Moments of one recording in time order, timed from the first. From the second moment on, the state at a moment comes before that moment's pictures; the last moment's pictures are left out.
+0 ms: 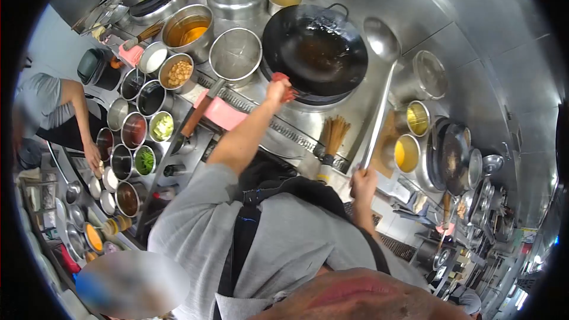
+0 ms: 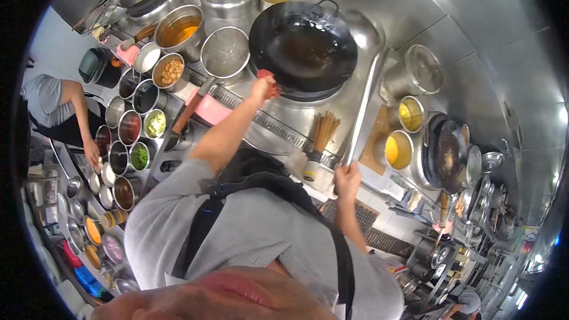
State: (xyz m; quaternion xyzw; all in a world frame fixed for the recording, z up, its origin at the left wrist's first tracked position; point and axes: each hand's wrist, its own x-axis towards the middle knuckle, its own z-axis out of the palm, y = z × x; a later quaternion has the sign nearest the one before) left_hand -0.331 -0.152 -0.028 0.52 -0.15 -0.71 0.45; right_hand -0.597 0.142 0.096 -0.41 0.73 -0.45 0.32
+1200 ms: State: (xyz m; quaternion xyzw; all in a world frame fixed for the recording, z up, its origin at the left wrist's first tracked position) left_hand -0.085 -0.082 -0.035 0.66 -0.62 -0.38 0.20; right_hand -0.285 -0.460 0.173 -0.77 0.63 -0.08 0.03
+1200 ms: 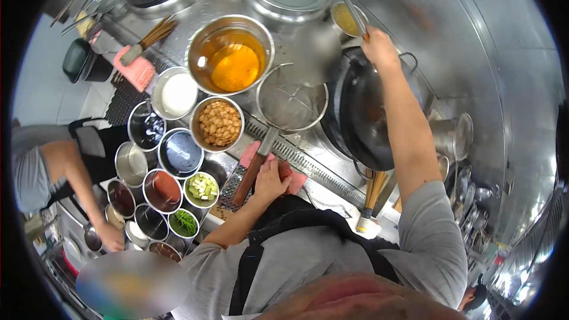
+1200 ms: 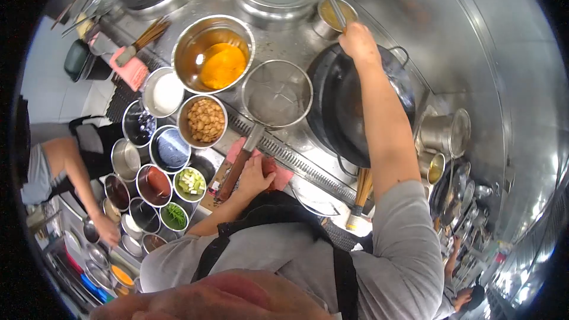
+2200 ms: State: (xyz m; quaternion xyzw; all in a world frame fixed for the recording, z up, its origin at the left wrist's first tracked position) left_hand -0.031 0.002 0.013 0.75 -0.60 -0.28 0.03; right_hand -0.514 -0.252 0.194 -0.40 0.56 -0.48 0.54
